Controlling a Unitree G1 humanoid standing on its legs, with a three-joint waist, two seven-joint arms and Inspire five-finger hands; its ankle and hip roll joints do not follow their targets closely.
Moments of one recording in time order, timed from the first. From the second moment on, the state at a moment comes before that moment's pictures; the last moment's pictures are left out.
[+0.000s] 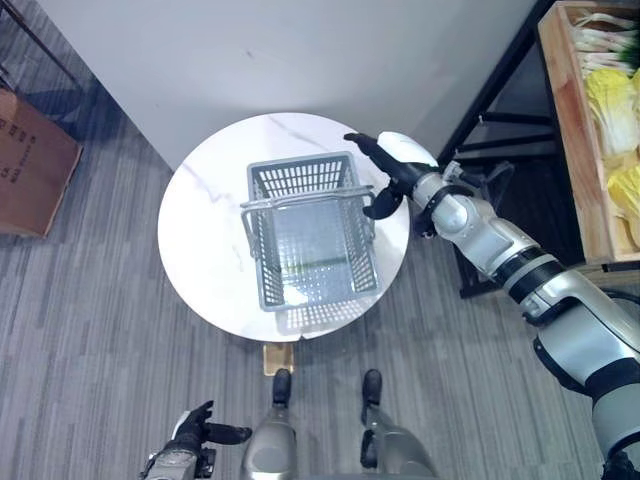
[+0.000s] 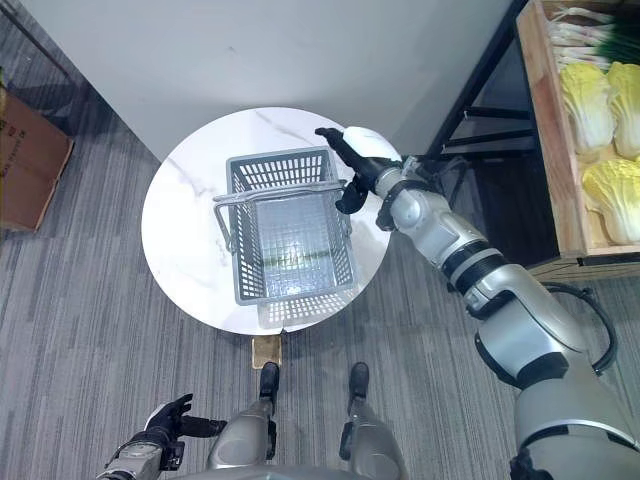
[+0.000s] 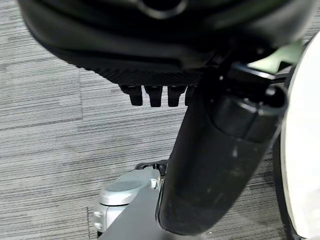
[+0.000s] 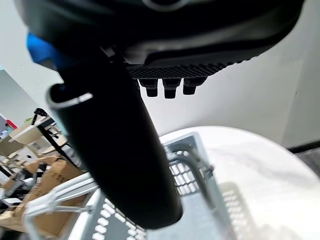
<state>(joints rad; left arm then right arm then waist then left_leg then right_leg) -0.08 0.33 -0.20 1.27 -0.25 -0.12 0.04 -1.05 -0.61 0.80 0.65 -0.06 -0.06 0.00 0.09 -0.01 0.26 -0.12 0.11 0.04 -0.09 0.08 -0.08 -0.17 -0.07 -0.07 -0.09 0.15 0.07</state>
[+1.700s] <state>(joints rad) -0.07 0.34 -0.19 1.26 -0.13 -0.10 0.04 -0.71 -0.79 0.77 0.28 -0.14 -0.09 0.07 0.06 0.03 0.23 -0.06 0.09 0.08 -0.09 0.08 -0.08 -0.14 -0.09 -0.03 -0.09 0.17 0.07</state>
